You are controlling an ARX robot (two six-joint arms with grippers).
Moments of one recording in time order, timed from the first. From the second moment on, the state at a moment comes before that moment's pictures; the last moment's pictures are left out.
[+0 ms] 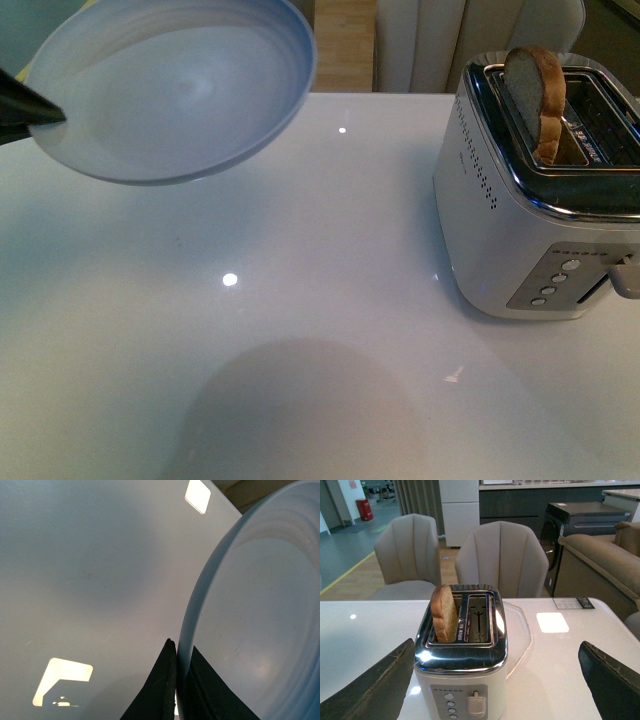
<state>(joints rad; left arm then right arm) 0.02 1.62 0.79 0.08 0.39 -0.60 0.00 0.01 0.02 0.00 0.00 0.00</state>
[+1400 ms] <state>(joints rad) 0.48 2.39 1.00 0.28 0.54 -0.09 0.00 0.01 0.02 0.00 0.00 0.00</state>
